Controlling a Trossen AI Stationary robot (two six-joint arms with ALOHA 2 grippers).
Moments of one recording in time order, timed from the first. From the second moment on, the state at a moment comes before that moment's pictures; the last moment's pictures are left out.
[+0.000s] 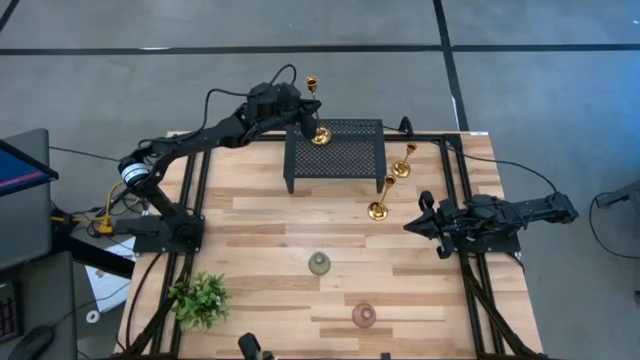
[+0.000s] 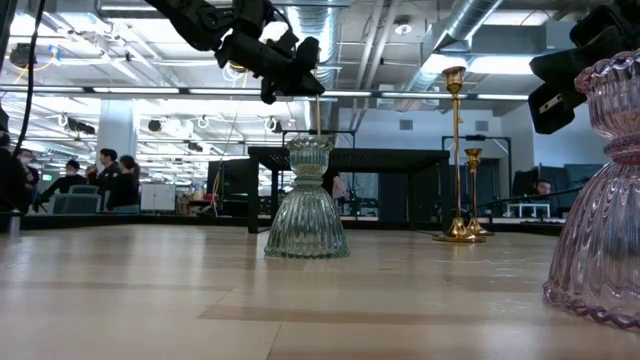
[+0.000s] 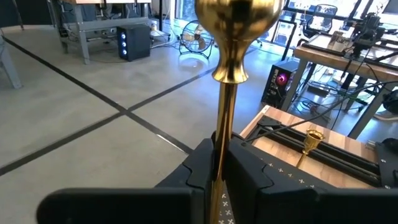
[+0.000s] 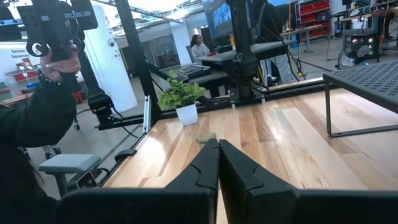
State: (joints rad) left arm 0.60 1.45 1.23 0.22 0.04 -0.07; right arm 0.18 0.01 0.01 0.03 0.03 0.24
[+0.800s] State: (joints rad) left arm 0.60 1.56 1.23 0.28 0.04 -0.11; right arm 0.18 0.01 0.01 0.03 0.03 0.24
